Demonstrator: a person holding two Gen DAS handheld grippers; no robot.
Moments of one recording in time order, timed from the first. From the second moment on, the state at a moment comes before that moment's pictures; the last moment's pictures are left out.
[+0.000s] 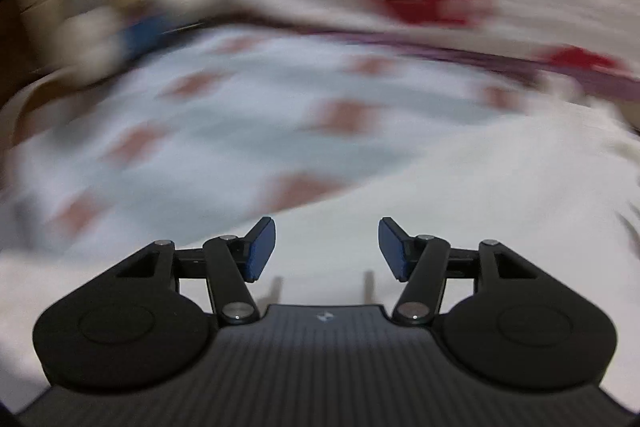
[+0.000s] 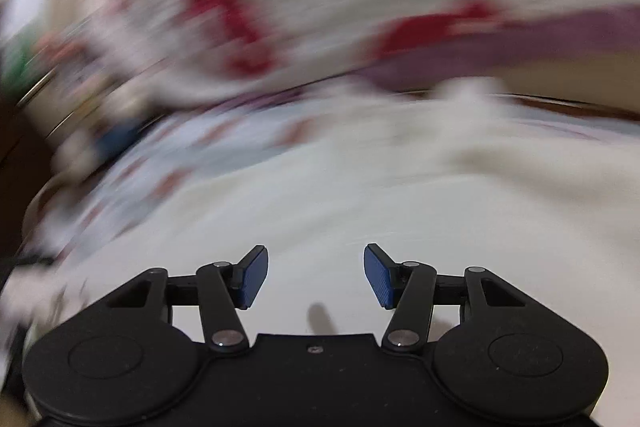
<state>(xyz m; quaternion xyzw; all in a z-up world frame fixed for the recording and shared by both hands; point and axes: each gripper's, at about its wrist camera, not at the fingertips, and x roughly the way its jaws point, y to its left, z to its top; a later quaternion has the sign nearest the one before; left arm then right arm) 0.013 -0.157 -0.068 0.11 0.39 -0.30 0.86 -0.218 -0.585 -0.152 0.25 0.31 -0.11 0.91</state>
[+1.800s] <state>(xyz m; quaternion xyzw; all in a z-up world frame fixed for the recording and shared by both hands) -0.139 -0.528 -0.151 0.19 0.37 -0.61 0.67 -0.427 -0.916 -0.068 0.10 0.30 -0.65 0.70</state>
